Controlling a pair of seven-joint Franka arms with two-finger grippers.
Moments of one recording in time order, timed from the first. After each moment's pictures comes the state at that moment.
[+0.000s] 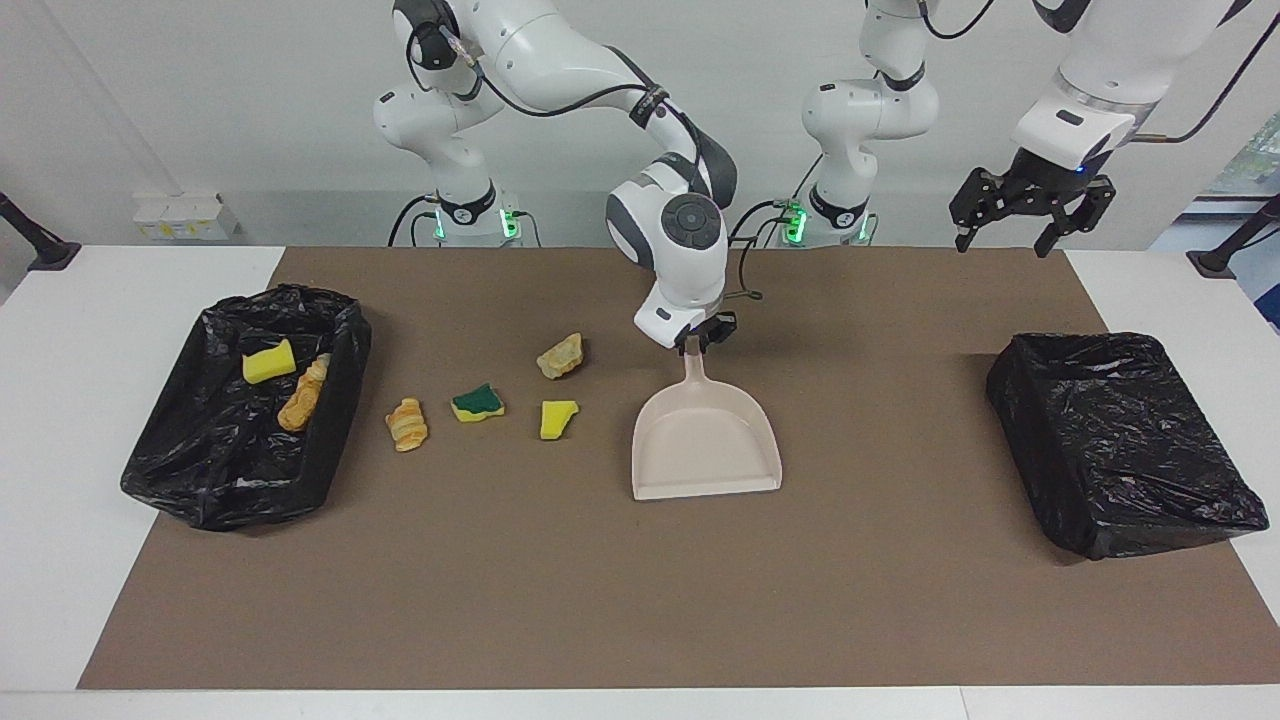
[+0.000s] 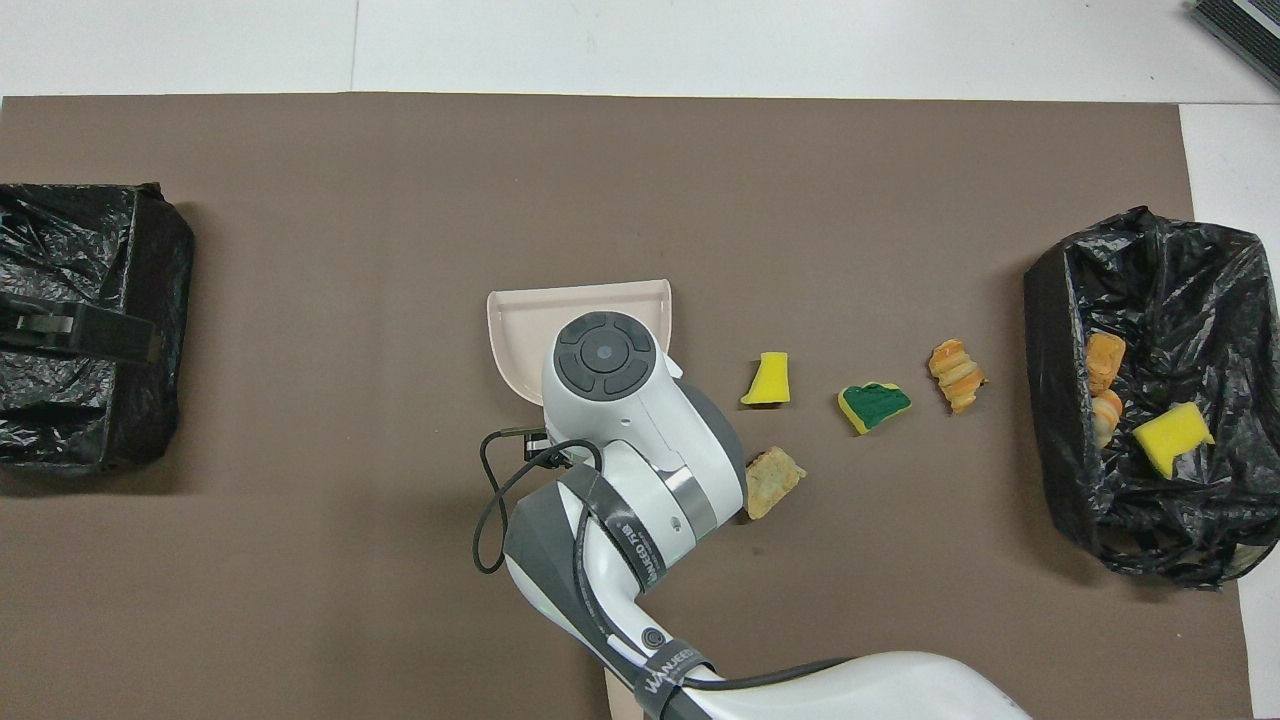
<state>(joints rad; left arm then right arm) -0.02 -0.04 -0.09 -1.53 0.00 1.50 0.05 0.63 0.44 0.06 -1.64 0.17 1.97 0.59</state>
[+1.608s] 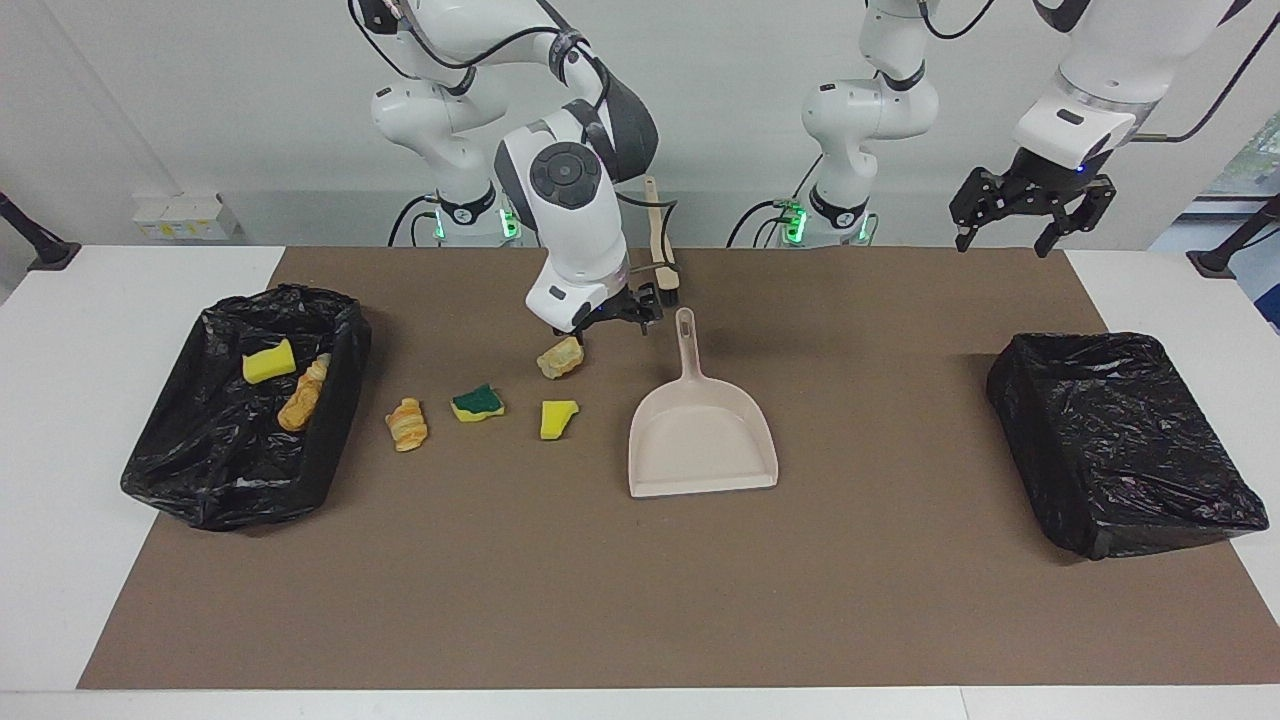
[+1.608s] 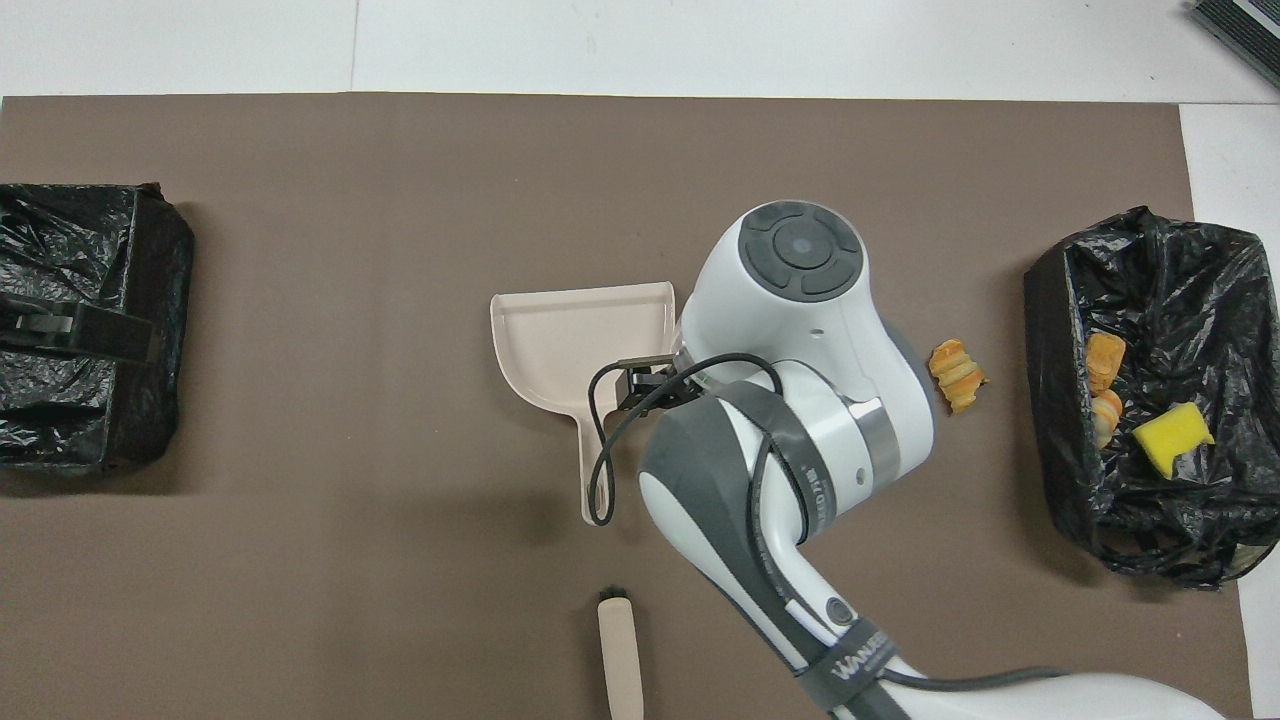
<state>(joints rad) -0.02 -0.04 -0.09 -1.52 0.00 1.50 0.05 0.44 0.26 0.05 -1.66 0.16 1.77 0.32</state>
